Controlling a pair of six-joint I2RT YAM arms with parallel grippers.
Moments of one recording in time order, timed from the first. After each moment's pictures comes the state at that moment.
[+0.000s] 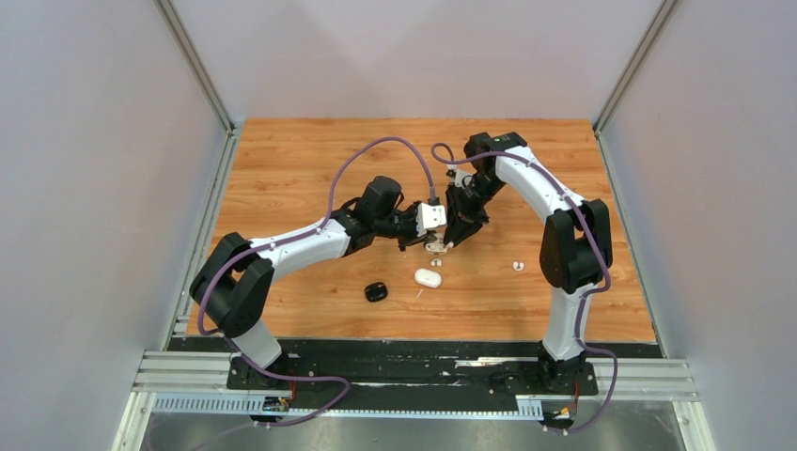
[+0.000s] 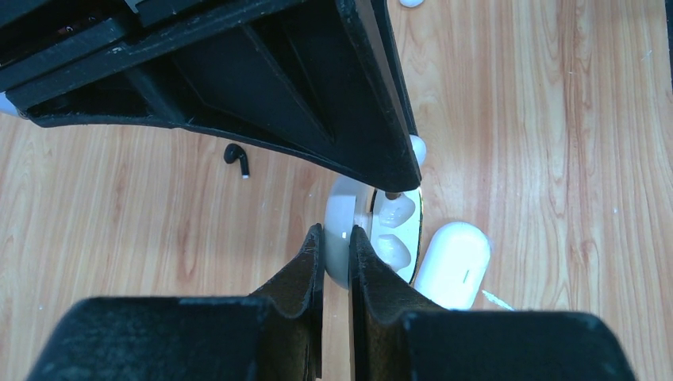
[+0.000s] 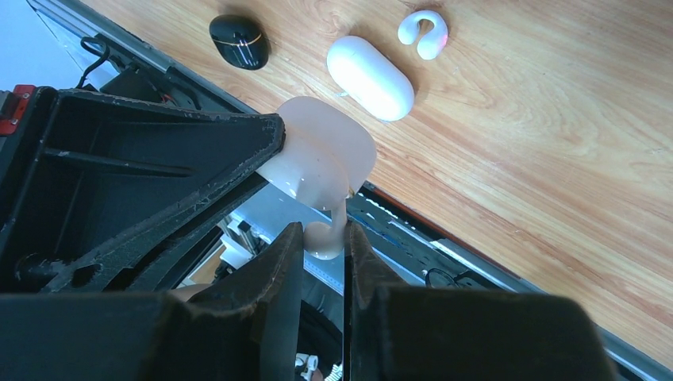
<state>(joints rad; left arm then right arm) -0.75 1.64 1.06 0.02 0.57 0.57 0.36 1.97 1.72 -1.34 -0.61 0.20</state>
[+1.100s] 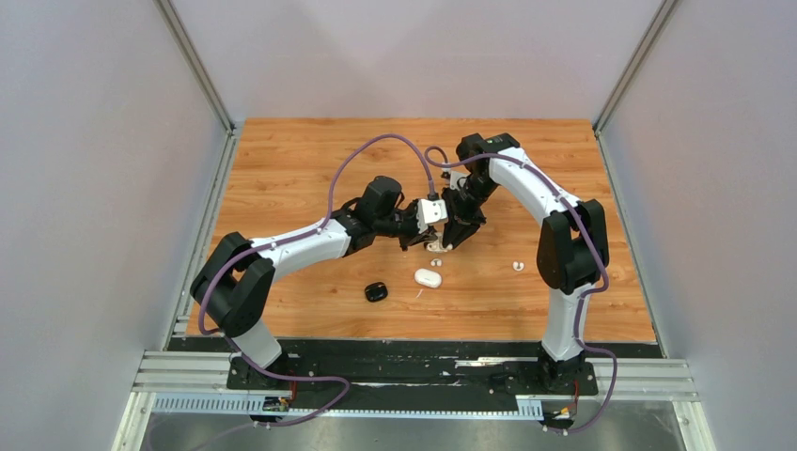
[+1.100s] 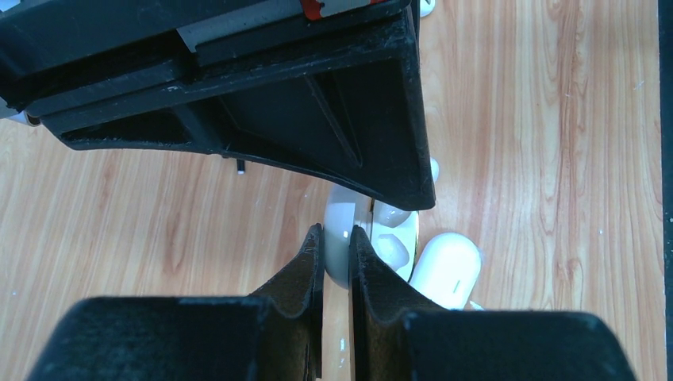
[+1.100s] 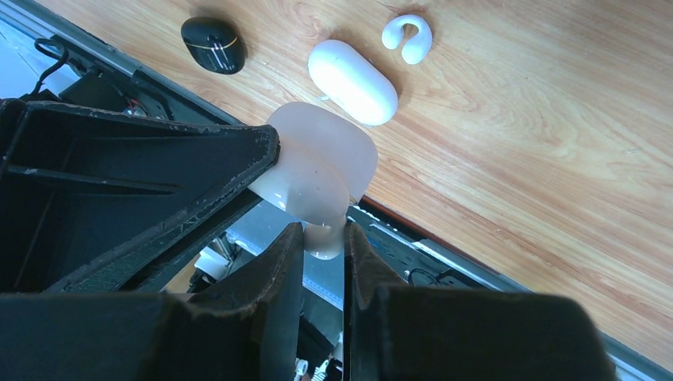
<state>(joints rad) -0.75 1.65 1.06 0.04 0.55 0.47 0.39 1.97 1.73 -1.34 -0.54 0.20</state>
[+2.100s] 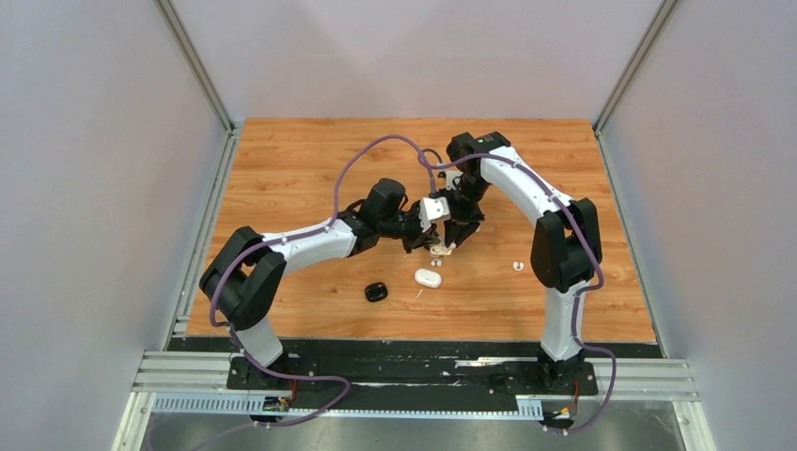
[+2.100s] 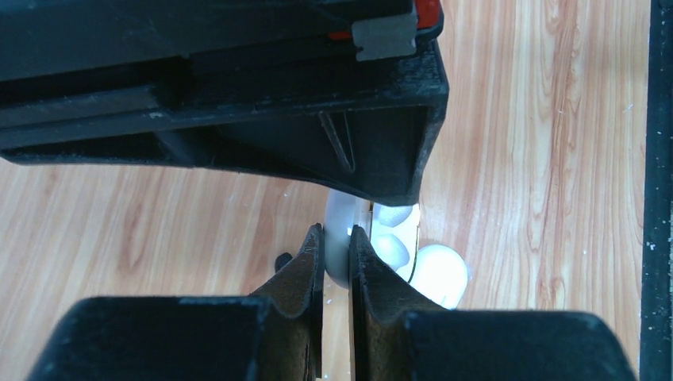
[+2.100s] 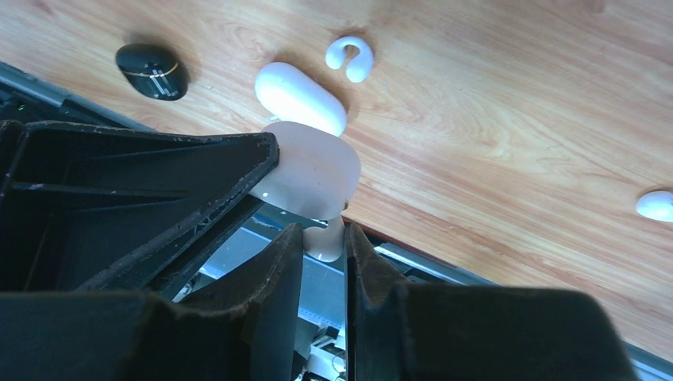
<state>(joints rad) -0.75 1.70 1.06 0.09 0.55 0.37 0.43 2.00 1.79 -1.36 -0.38 0.21</state>
